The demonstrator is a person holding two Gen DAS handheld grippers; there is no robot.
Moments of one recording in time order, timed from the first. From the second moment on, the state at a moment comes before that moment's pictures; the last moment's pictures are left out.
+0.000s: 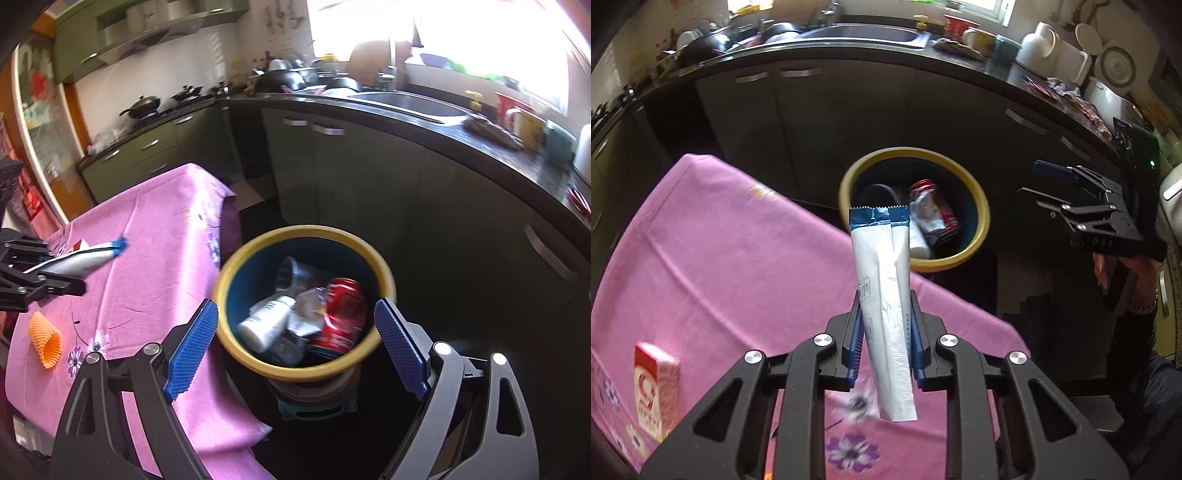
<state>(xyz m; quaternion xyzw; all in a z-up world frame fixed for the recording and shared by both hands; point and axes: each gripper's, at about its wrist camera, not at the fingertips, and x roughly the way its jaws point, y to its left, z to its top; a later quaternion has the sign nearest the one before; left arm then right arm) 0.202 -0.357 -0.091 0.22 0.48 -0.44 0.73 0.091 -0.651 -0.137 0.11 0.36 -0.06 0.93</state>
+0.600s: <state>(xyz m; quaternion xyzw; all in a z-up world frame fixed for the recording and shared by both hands) 0.233 -0.478 -0.131 0.20 0.47 -0.44 0.73 0.042 -0.696 -0.156 0.16 0.36 -0.09 0.91</state>
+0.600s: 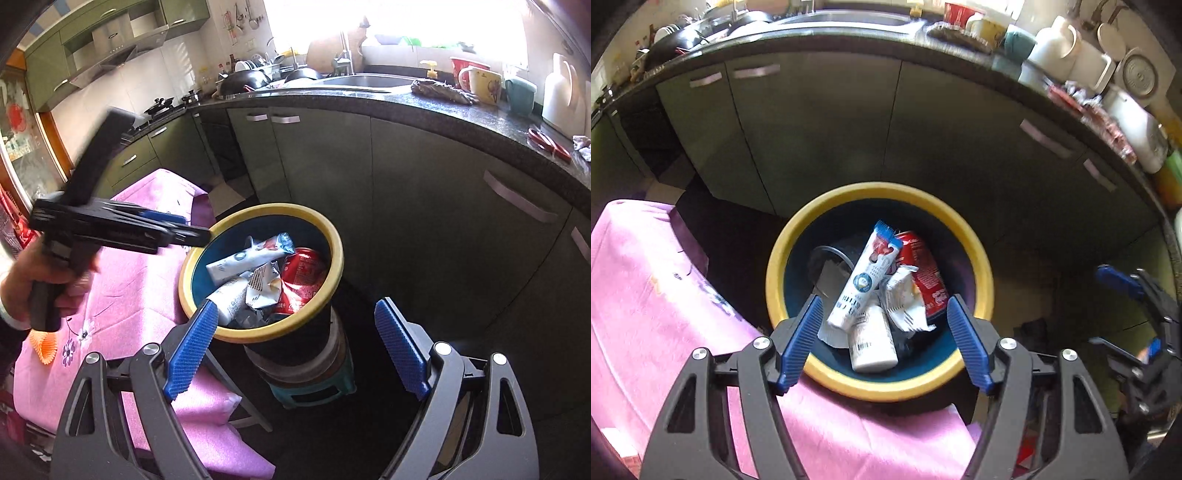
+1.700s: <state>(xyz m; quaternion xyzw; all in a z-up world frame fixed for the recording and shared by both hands) 0.083 0.017 -0.046 -0.04 0.33 -0.13 0.93 0.176 -0.316 -0.144 -0.11 0.42 0.43 0.79</state>
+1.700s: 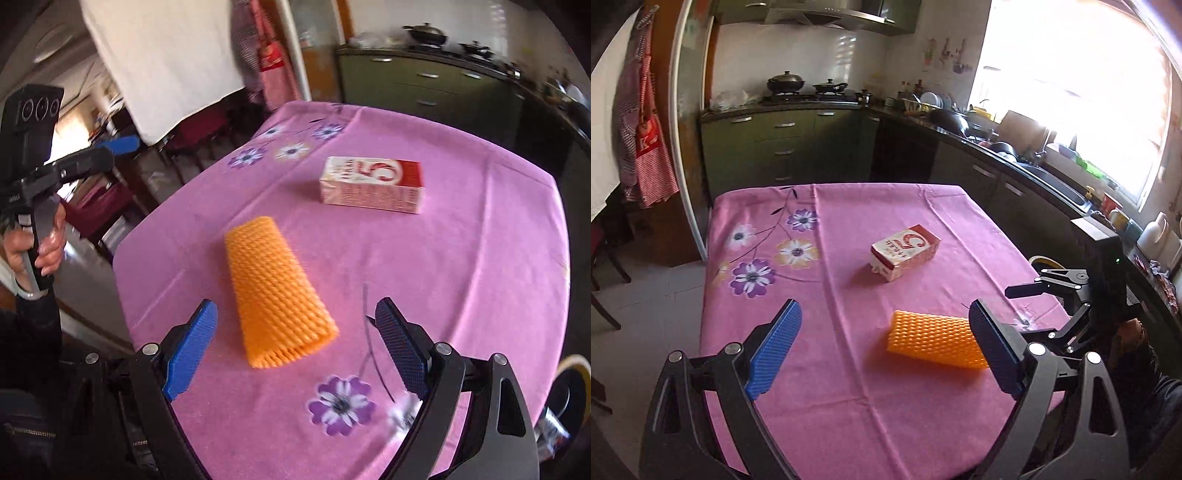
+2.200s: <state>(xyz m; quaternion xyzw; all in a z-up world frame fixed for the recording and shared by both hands) 0.067 0.061 -0.061 -0.09 0.34 -0.10 0.93 0.206 -0.225 -0.193 -0.23 0.48 0.46 0.71</state>
